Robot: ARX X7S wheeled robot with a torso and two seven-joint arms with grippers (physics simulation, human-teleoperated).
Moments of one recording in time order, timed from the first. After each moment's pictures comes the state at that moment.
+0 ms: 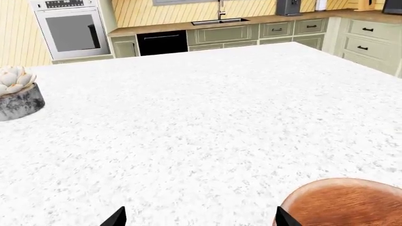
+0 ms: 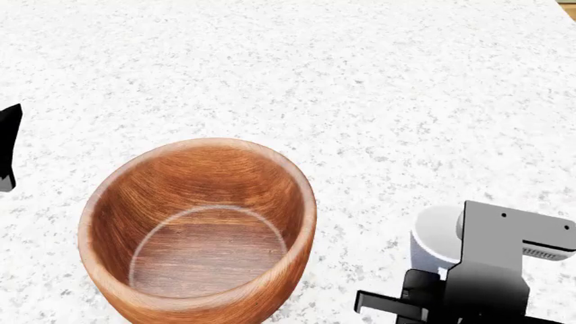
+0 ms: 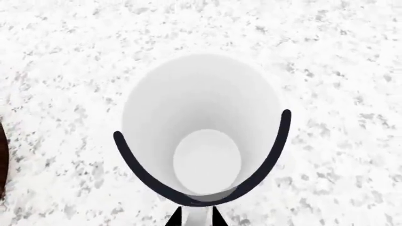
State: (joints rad) left arm -0.97 -0.74 0.07 0.32 -1.26 -1.25 -0.49; right arm 0.73 0.76 -0.46 -0.23 1.85 0.84 1.25
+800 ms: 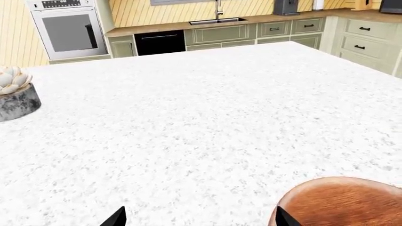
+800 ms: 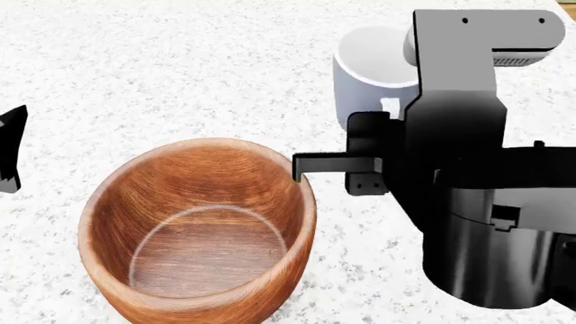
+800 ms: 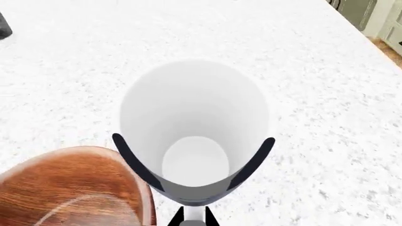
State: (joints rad) left arm -0.97 -0.75 0.09 0.32 -1.27 -1.23 -0.50; right arm 1.26 0.64 -0.53 -0.14 1.95 1.04 1.21
